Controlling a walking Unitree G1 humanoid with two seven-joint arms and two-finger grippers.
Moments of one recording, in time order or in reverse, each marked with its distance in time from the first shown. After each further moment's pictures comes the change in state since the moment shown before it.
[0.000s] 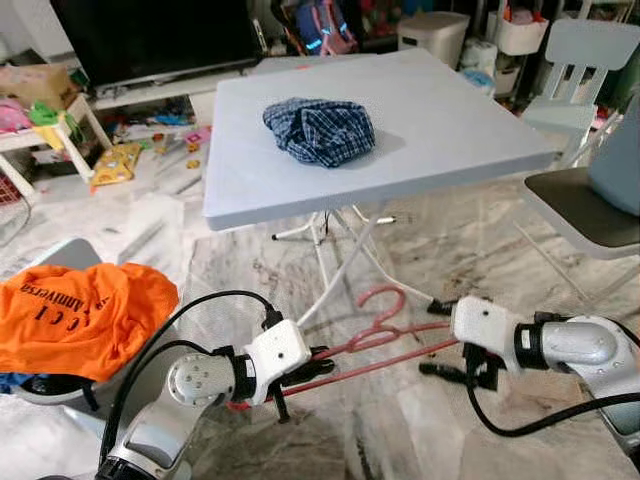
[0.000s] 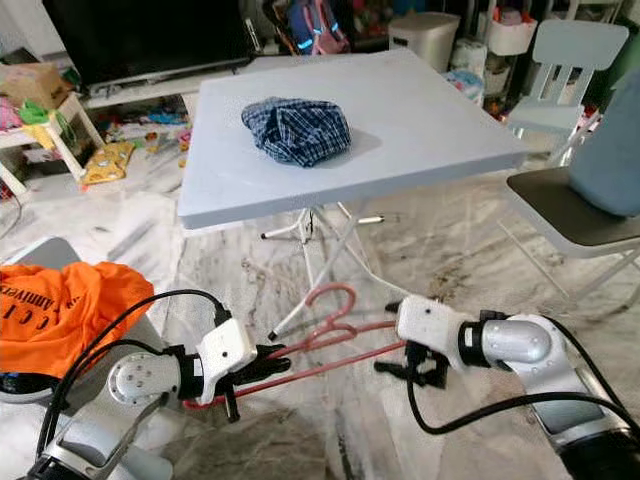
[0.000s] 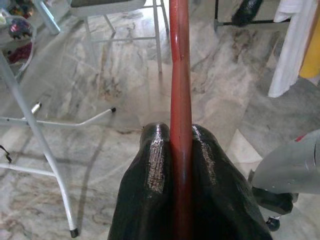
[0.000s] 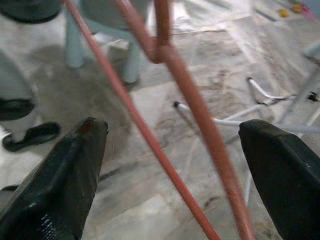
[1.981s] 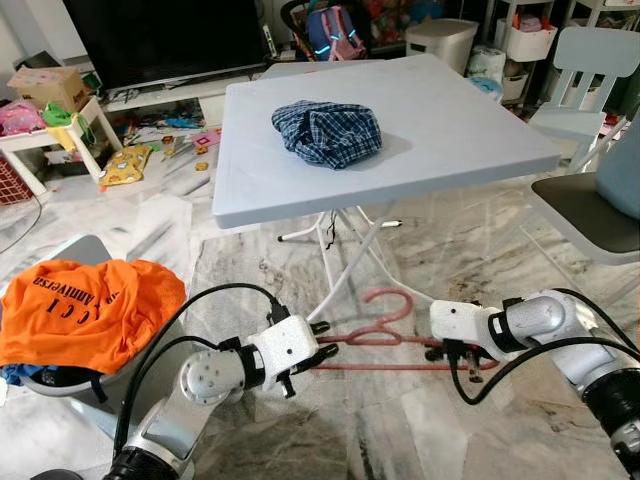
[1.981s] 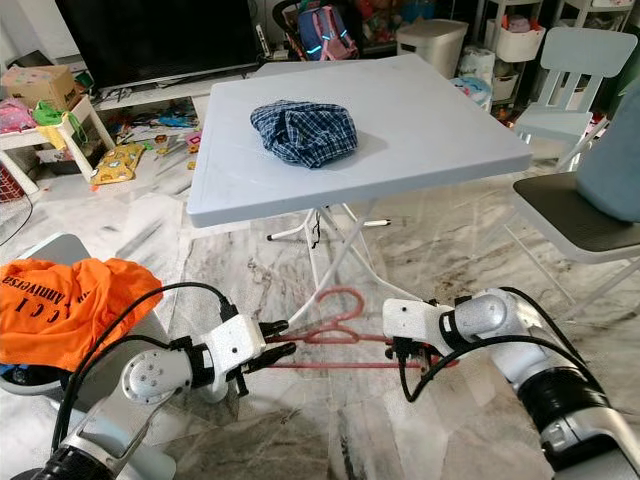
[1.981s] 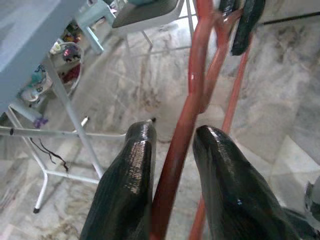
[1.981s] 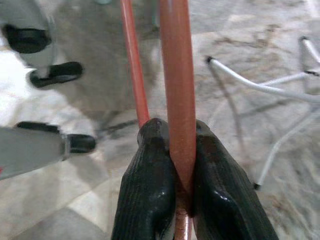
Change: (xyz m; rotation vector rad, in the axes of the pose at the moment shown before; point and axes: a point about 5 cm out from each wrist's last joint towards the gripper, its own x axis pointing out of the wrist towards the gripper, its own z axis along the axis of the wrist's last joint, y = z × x) left arm 0.012 0.010 0.000 0.133 -0.043 0.131; right arm 0.033 -0.025 -0.024 -0.033 0.238 0.132
